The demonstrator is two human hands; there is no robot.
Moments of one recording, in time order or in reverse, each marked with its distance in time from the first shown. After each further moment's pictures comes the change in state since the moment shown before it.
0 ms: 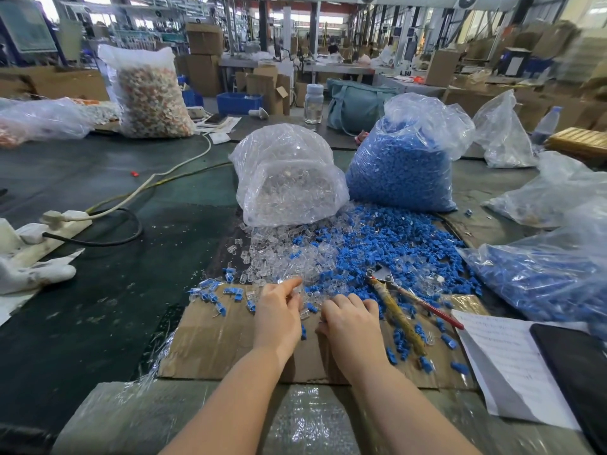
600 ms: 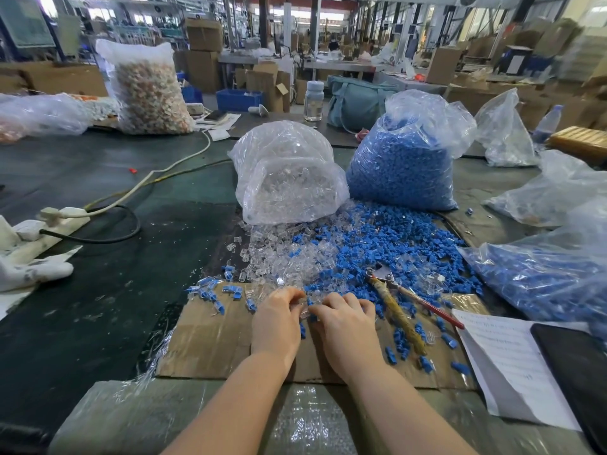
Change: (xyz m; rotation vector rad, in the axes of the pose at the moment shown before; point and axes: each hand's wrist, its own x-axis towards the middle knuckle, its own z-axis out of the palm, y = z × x) left_hand -0.002 -0.013 0.005 0.266 0.026 0.103; right_hand 0.000 -0.005 0.006 0.064 -0.044 0.035
